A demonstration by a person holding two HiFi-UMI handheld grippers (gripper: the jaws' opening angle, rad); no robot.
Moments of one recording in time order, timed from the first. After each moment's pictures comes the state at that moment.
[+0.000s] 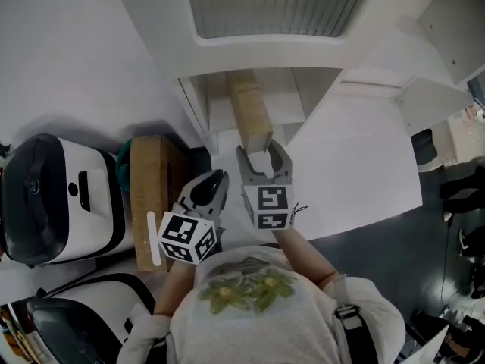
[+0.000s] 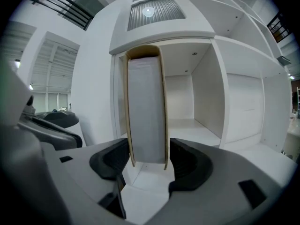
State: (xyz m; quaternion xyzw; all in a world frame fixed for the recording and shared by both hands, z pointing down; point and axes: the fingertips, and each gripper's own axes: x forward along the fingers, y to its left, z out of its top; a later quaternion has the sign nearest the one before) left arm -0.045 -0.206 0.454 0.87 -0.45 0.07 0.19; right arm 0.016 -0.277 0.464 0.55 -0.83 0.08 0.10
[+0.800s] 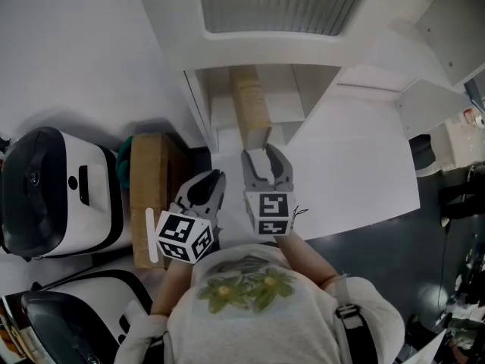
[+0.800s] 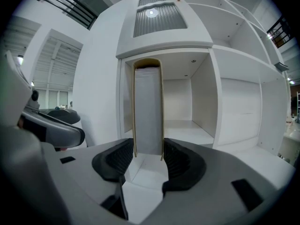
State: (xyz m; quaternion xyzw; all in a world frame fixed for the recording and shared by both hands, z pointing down) left arm -0.053 -0.192 0.450 0.86 -0.46 0.06 0.19; right arm 0.021 -0.253 0.461 0.55 -0.82 0.07 0.10
